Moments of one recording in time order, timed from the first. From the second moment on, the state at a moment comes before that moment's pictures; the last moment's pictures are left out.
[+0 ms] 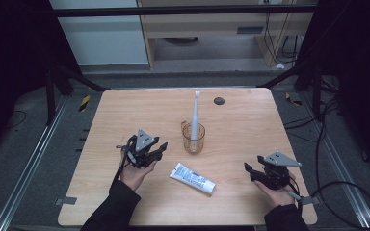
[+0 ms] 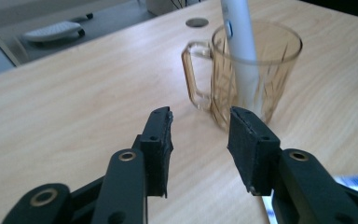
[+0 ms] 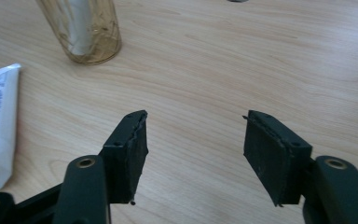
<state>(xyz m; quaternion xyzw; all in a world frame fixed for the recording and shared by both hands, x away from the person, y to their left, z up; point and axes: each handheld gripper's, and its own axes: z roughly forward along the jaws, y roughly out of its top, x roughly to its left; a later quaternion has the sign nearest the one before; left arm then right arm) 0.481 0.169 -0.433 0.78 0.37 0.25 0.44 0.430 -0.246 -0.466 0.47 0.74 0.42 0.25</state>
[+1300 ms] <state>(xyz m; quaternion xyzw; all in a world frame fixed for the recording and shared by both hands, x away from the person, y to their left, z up) 0.442 0.146 -0.483 0.87 0.32 0.15 0.35 0.425 -0.168 -0.476 0.40 0.81 0.40 0.14</state>
